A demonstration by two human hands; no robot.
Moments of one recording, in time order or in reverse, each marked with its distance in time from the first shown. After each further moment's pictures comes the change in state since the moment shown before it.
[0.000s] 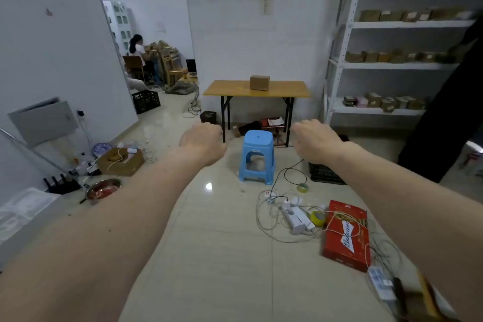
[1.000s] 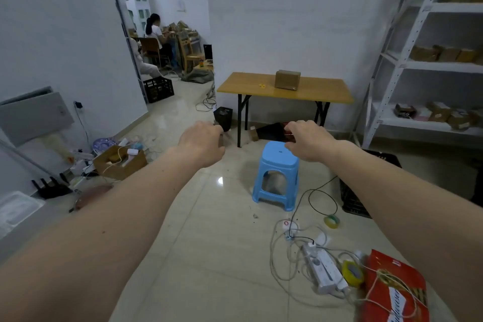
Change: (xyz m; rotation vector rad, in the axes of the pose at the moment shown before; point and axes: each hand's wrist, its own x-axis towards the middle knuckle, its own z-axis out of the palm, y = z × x) left_hand 0.377 -0.098 0.138 0.069 -0.099 -0.067; right_hand 0.420 0.038 0.139 0.114 -0.156 -0.092
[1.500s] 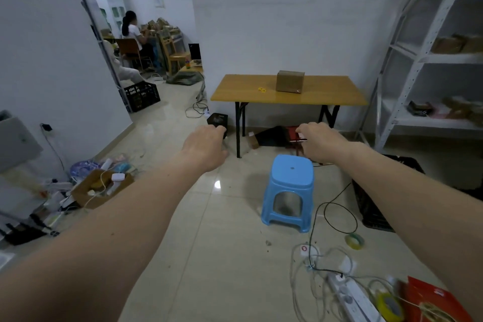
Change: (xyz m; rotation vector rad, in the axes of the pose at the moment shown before) left_hand 0.258 -0.112 0.047 -0.034 -0.044 0.077; right_hand 0.261 0.001 0.028 0.023 -0.068 0.152
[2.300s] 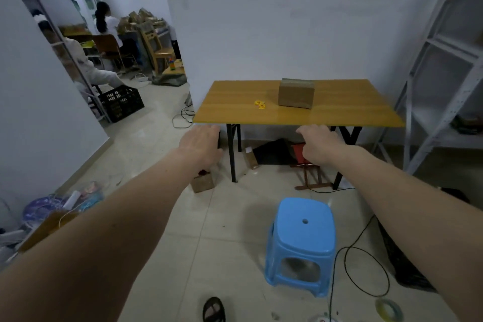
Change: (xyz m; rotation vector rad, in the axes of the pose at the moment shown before) left_hand 0.449 -0.045 0.085 0.023 -0.065 -0.048; right_hand 0.428 0.088 0.023 0.063 -0.104 0.070
